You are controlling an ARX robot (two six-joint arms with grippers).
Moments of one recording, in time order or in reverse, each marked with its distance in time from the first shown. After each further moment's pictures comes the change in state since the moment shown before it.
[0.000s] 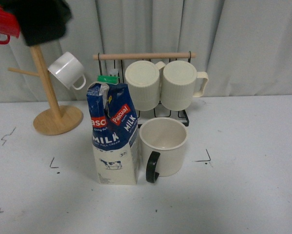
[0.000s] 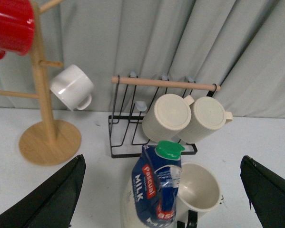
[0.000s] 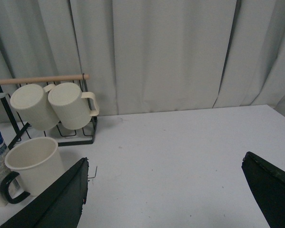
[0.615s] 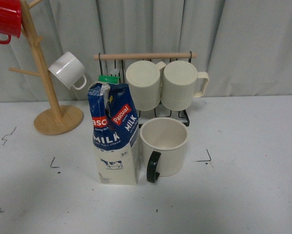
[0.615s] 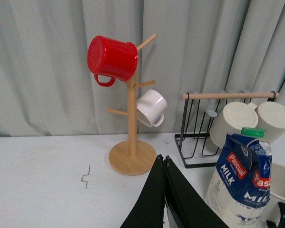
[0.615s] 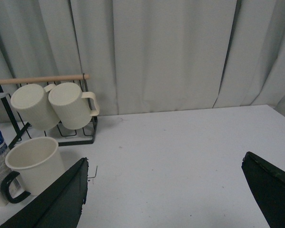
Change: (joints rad) left arm 0.308 -0.579 -0.409 0.027 0.148 0.264; right arm 0.000 0.000 0.000 0.000 0.000 0.000
